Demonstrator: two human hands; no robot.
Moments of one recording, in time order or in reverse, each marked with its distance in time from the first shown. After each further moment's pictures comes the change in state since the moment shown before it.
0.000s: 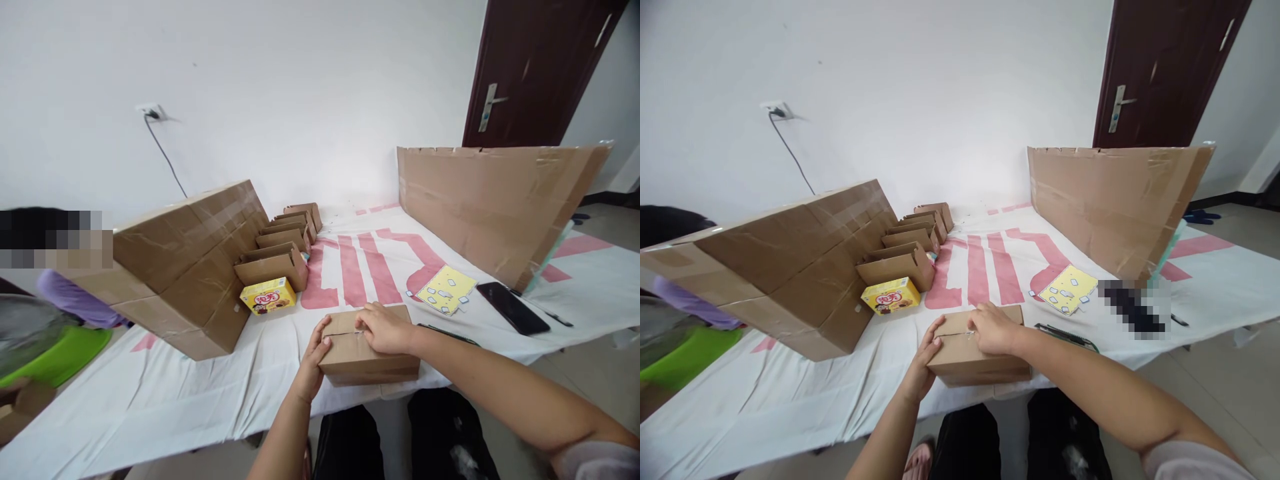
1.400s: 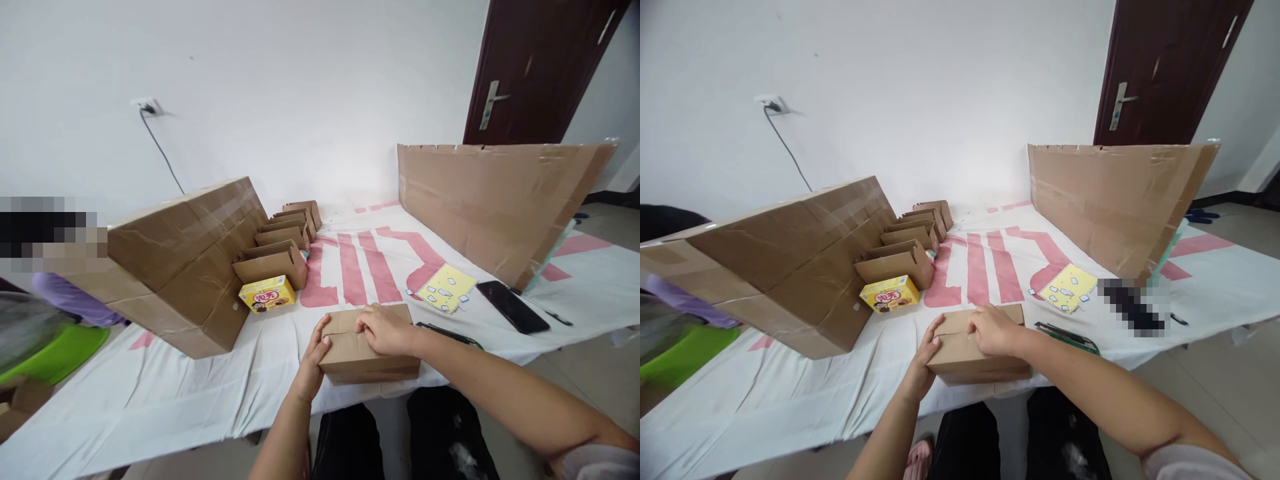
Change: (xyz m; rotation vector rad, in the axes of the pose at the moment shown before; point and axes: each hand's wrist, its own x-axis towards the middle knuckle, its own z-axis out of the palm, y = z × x) left_hand -0.001 -0.001 0.000 -0.002 -0.013 0.011; right_hand -0.003 0.001 0.002 0.034 0.010 0.008
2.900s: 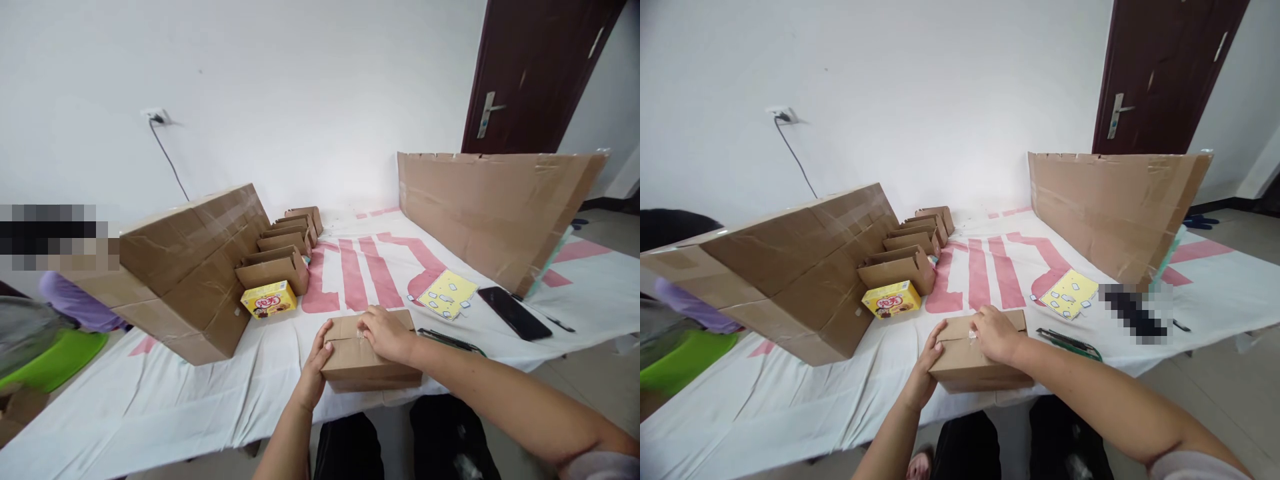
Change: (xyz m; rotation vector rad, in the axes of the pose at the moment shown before) left_hand -0.001 -0.002 -0.002 0.029 -0.006 0.008; right_hand 0.004 0.001 0.011 -0.024 0.110 0.024
